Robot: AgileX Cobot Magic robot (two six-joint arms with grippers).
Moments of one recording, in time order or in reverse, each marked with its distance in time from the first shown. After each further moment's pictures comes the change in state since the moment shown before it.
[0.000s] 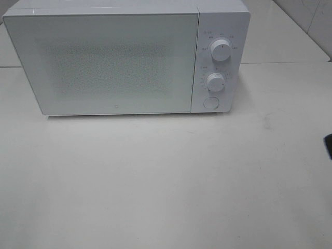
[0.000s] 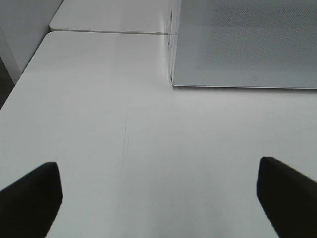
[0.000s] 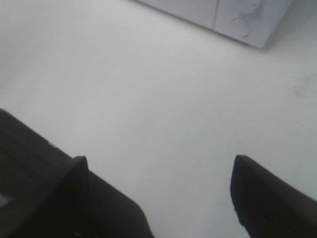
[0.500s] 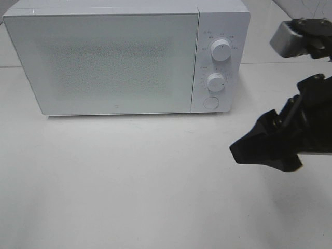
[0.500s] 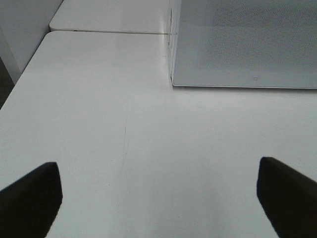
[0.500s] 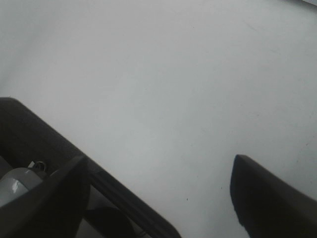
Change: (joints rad) left arm 0.000 0.000 0.000 0.000 0.000 0.000; right arm 0.118 0.426 -0.004 0.136 -0.227 -0.063
